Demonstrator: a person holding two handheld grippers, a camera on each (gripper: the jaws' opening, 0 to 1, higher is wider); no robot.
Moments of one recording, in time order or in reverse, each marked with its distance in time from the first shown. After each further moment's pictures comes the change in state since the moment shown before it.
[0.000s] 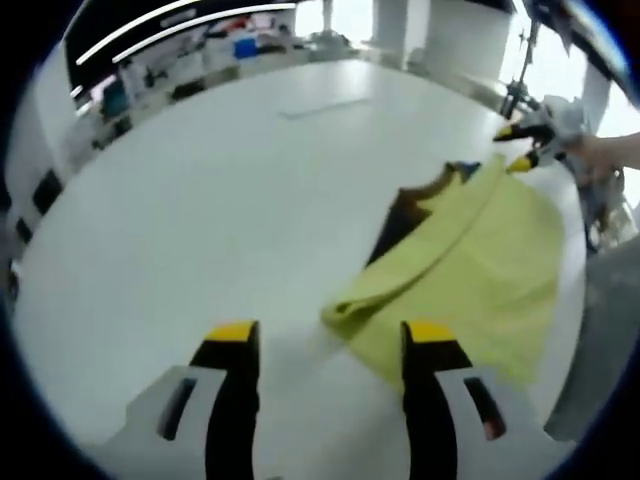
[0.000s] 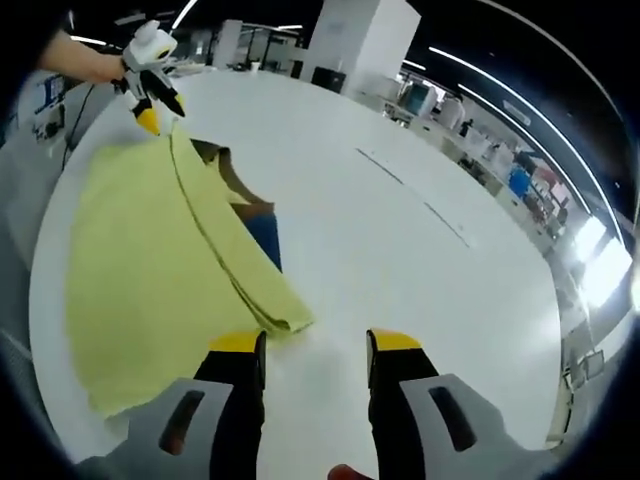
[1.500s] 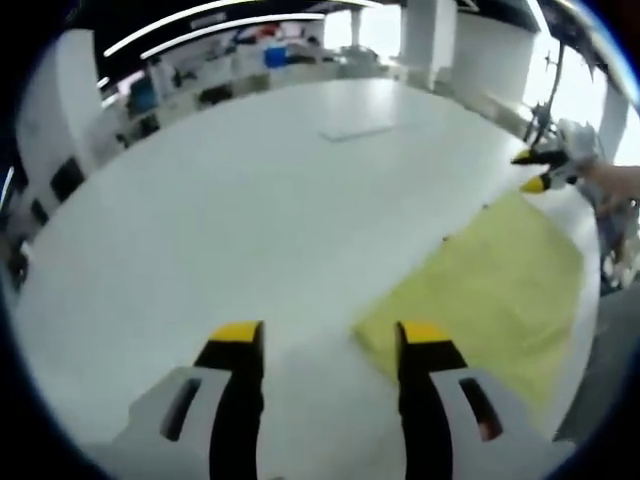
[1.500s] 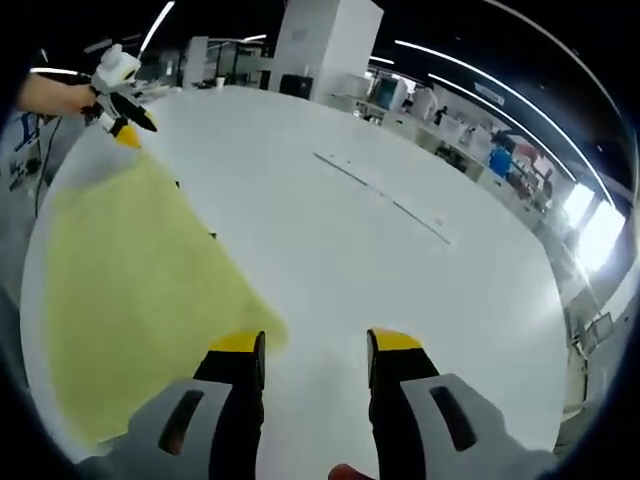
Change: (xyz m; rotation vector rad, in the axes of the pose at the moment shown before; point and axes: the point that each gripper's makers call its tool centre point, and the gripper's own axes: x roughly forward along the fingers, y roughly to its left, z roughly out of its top) left arm -0.013 0.027 0.032 -0.073 -0.064 0.083; right arm 0.016 -0.038 0.010 0.143 -0.020 -0.053
